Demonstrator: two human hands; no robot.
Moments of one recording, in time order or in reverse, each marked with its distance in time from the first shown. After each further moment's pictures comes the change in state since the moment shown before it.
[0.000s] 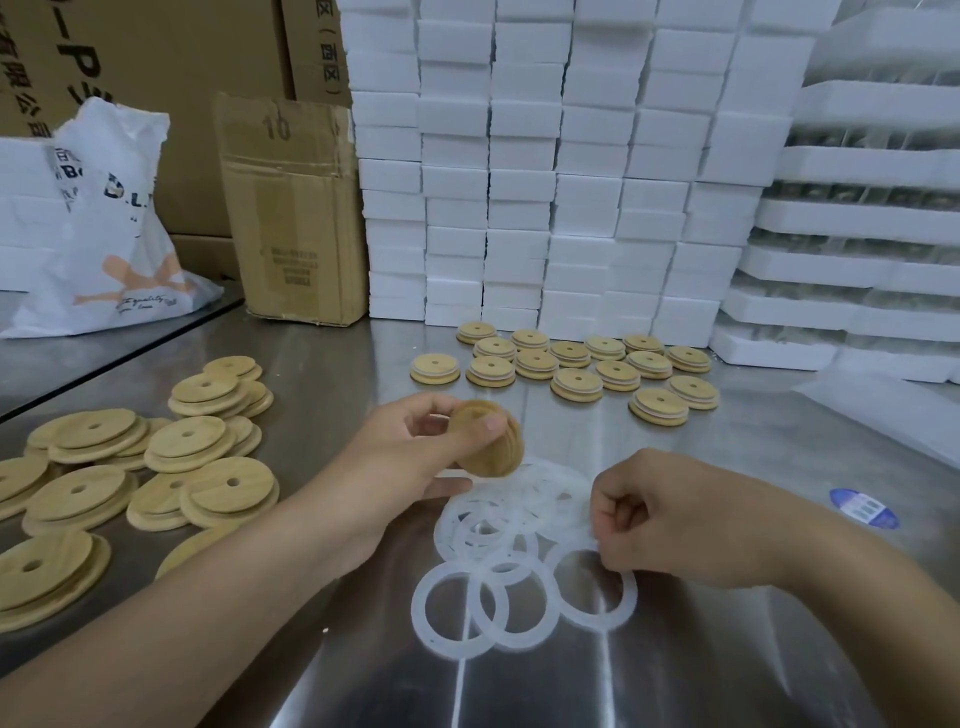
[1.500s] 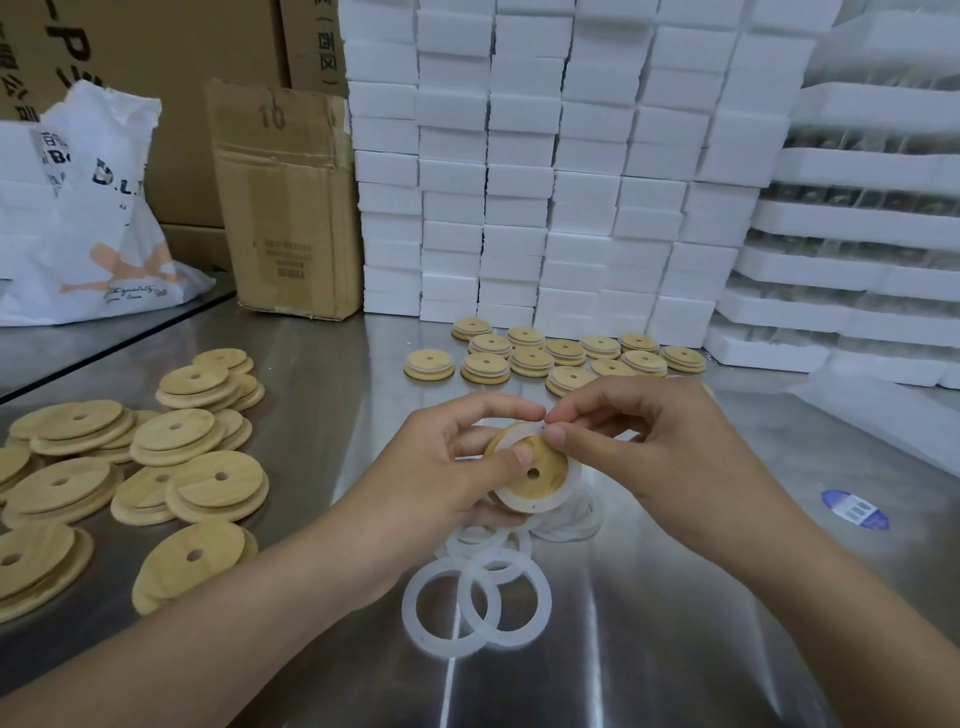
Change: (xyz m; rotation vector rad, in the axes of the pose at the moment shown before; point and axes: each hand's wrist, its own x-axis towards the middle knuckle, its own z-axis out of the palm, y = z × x) left_hand -0.020 0.005 0.027 -0.081 -0.245 0.144; right_hand 0.011 -0.015 0.007 0.466 0.581 -0.385
